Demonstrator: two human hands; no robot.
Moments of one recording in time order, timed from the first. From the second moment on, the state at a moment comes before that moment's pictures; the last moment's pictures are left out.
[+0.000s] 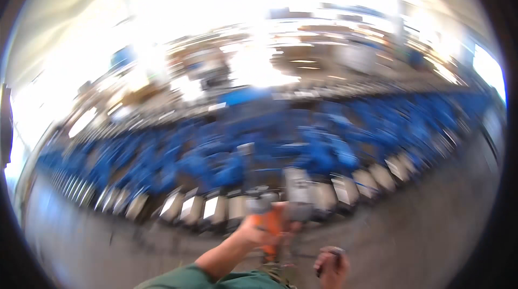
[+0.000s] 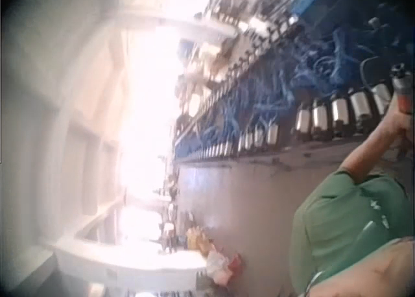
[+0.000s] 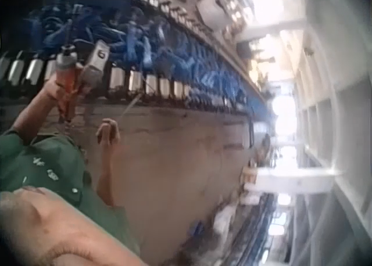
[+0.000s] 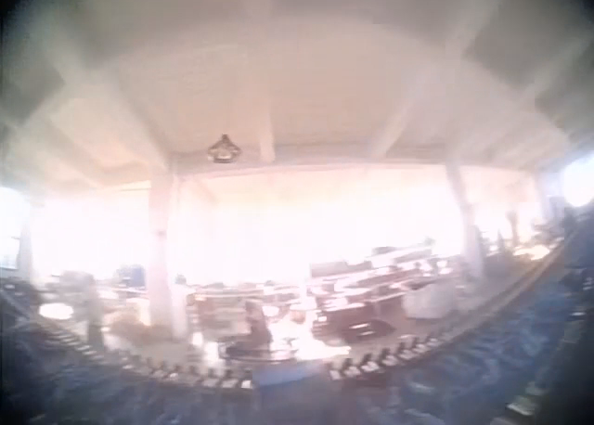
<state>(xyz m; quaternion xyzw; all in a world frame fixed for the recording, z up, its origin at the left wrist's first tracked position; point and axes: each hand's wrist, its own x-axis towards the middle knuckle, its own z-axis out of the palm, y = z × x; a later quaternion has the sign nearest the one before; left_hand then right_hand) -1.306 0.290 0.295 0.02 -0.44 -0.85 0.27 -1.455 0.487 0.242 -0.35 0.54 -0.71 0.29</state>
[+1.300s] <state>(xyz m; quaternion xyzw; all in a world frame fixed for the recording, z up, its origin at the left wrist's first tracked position) -2.622 0.316 0.203 0.31 -0.31 -0.80 0.40 -2.726 0.512 0.167 -0.36 0.64 -0.60 0.32</state>
